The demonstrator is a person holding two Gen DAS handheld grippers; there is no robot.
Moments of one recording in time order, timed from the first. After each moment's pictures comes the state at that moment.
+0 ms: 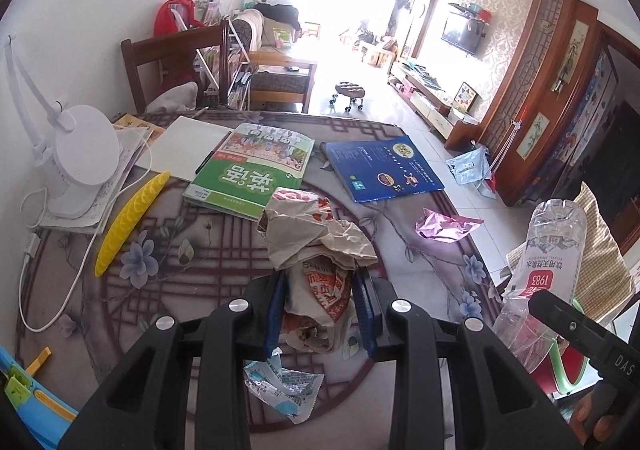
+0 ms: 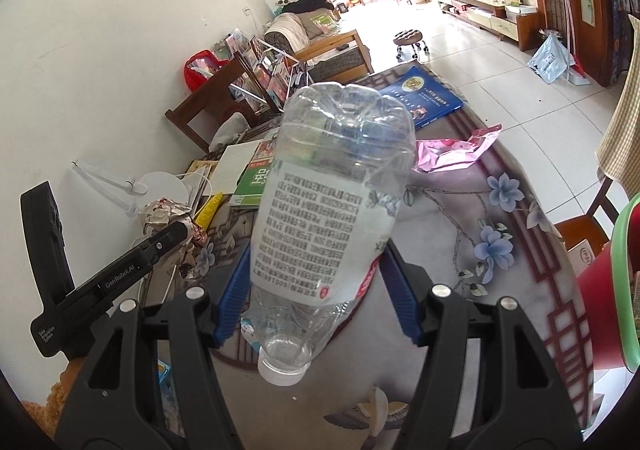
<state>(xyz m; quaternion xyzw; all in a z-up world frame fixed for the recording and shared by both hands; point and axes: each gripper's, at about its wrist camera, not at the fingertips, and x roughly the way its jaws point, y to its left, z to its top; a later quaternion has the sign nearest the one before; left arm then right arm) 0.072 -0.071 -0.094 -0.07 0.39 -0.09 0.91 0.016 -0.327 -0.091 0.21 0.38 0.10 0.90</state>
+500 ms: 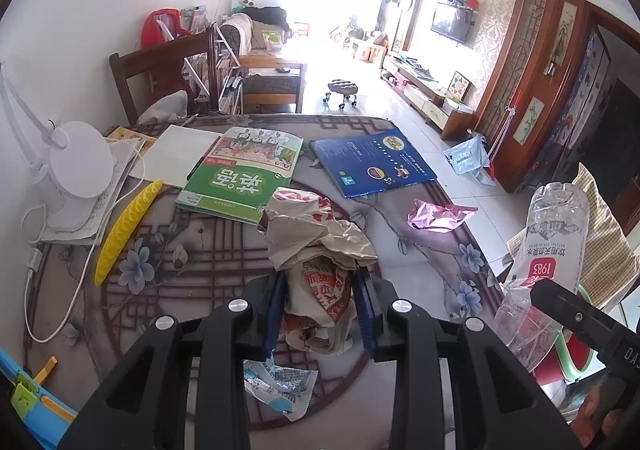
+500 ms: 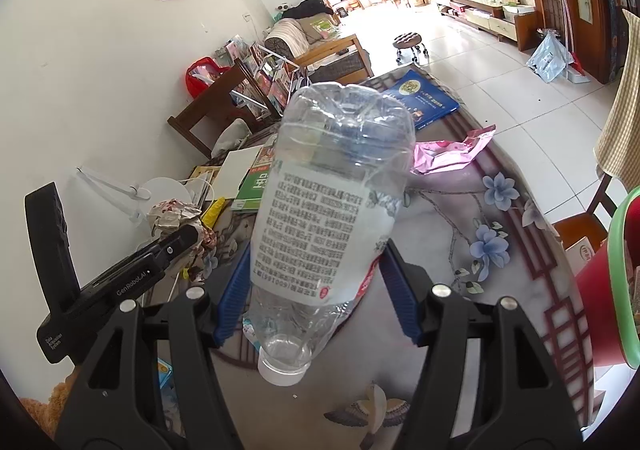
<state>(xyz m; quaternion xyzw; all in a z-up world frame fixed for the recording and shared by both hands) 0.064 -0.094 -0.089 -0.04 0.39 -0.10 0.92 0.005 -0.336 -0.087 0.22 0.37 0.10 0.90</state>
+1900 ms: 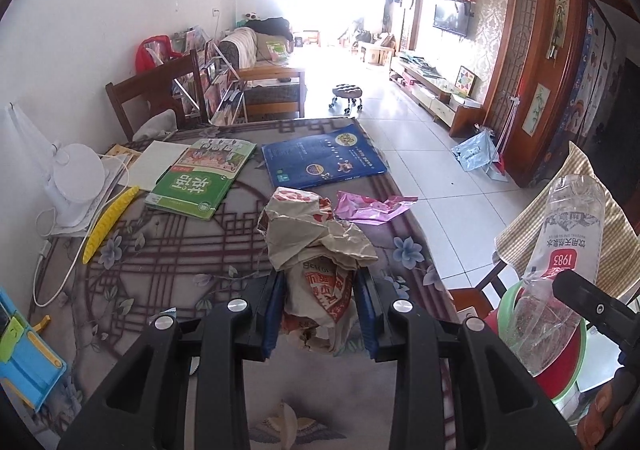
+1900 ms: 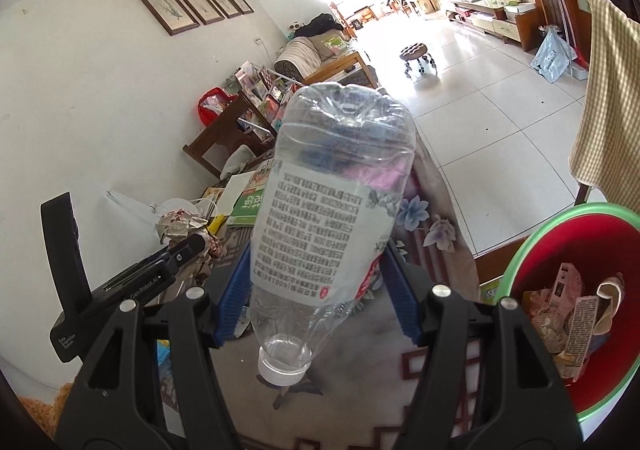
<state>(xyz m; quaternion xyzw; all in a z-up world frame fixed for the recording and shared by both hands) -0.001 -0.272 -0.062 0.00 0.37 -0.05 0.93 -0.052 -0.520 -0.086 0.26 0.34 0.14 0.89</state>
